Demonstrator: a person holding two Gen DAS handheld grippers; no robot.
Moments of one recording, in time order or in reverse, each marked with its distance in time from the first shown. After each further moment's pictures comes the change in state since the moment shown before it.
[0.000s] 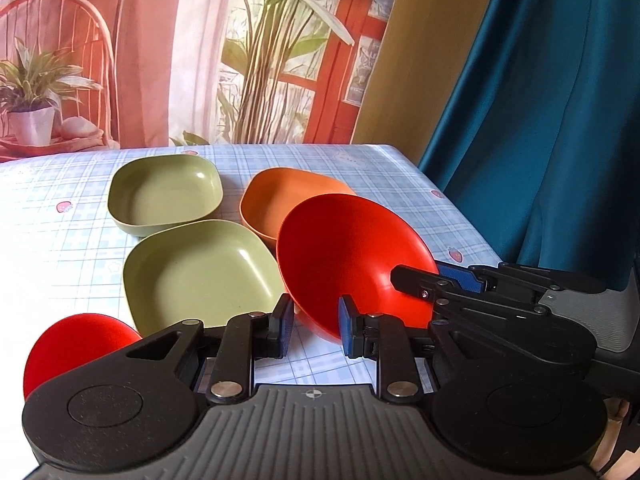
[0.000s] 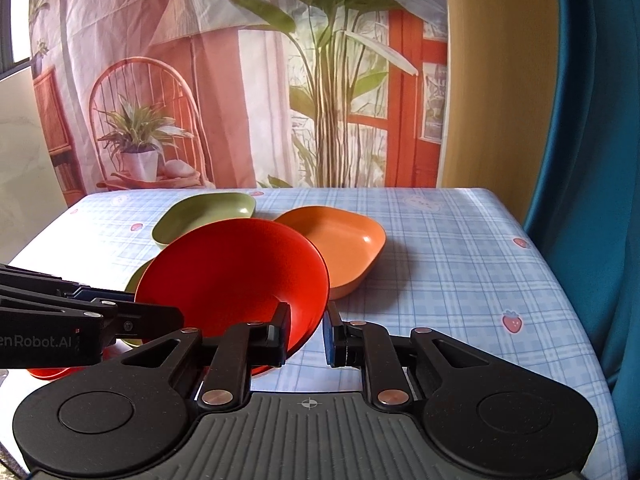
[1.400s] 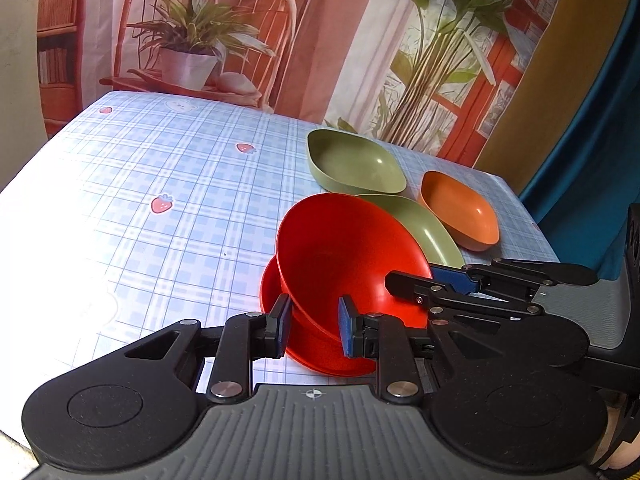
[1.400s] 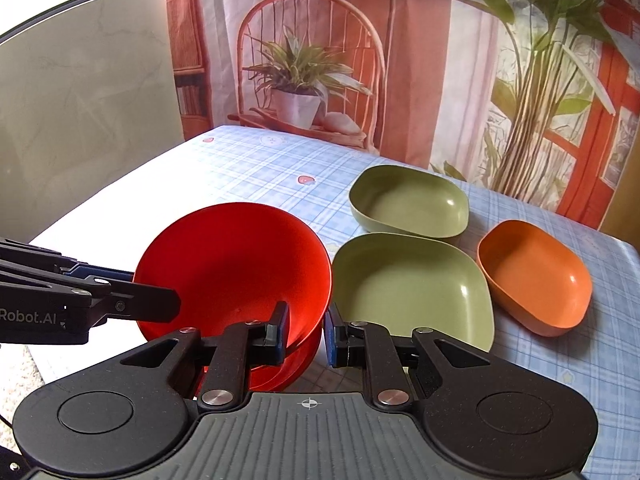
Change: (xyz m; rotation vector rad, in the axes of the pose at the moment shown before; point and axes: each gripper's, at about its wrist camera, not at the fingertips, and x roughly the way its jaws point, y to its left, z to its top) left arm -0.068 0.126 -0.058 -0.240 -0.014 0.188; right arm 0.044 0.174 -0.002 -0.276 0.127 0.247
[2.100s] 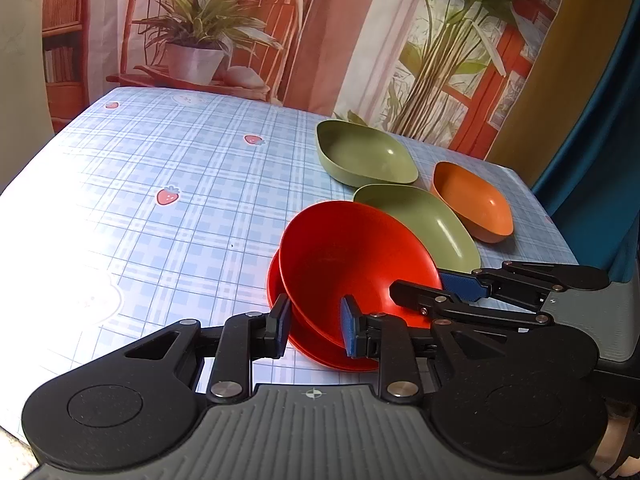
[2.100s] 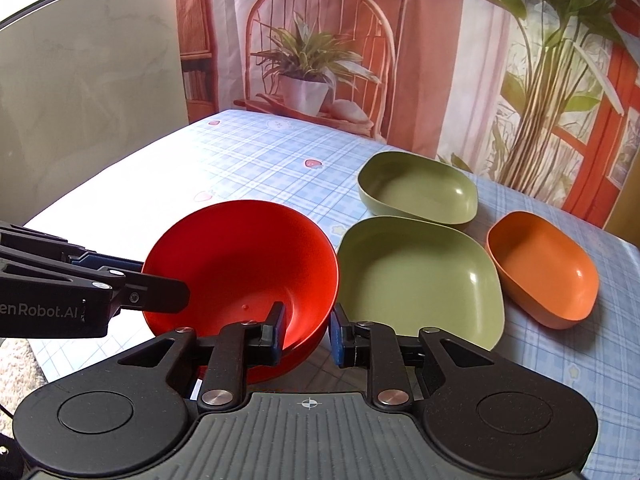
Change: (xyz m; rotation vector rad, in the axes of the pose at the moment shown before) left arm 0.007 -0.002 -0.004 0.005 0.008 0.036; right arm 0.006 0.001 -0.006 -0.012 0.025 0.004
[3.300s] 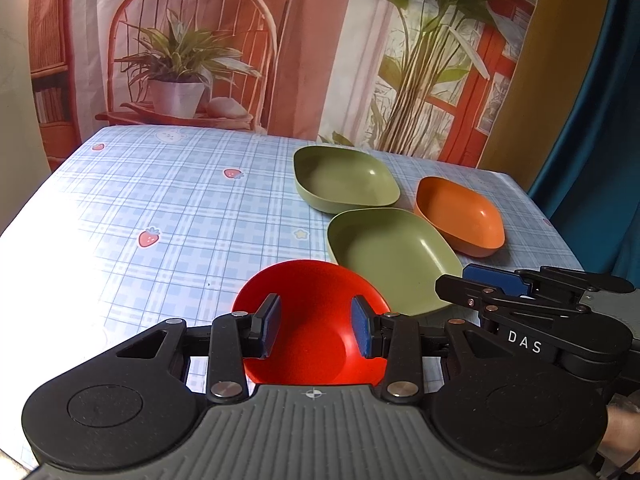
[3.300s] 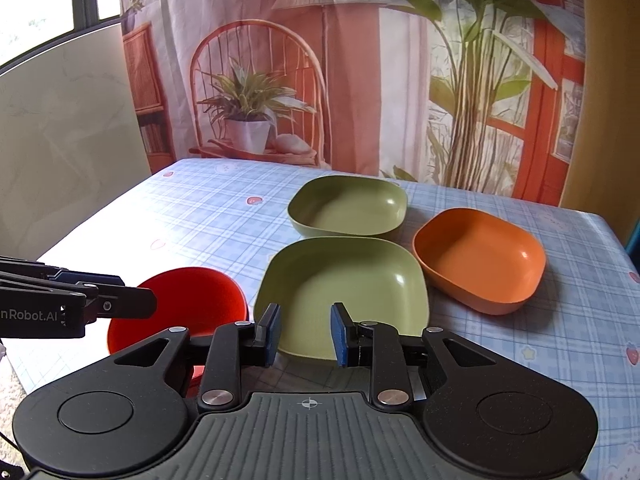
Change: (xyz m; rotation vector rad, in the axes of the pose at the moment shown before) left arm 0.000 -0.030 0.012 0.087 -0.060 0.024; right arm -0.035 -0.062 -0.015 0.160 -0.119 -0.060
